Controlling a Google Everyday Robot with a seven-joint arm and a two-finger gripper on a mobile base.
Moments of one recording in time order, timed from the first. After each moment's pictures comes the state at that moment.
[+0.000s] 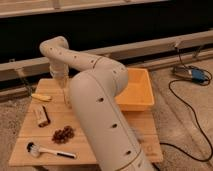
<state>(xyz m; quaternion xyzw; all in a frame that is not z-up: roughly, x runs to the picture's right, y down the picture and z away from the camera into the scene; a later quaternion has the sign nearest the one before) -0.265 -0.019 0.854 -0.35 0.09 0.36 0.86</state>
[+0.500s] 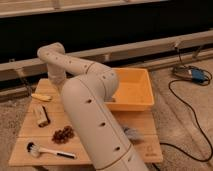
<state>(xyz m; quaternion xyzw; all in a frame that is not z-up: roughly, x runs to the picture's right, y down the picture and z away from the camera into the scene) -0.277 0.009 0.870 -0.39 0.11 0.32 0.86</state>
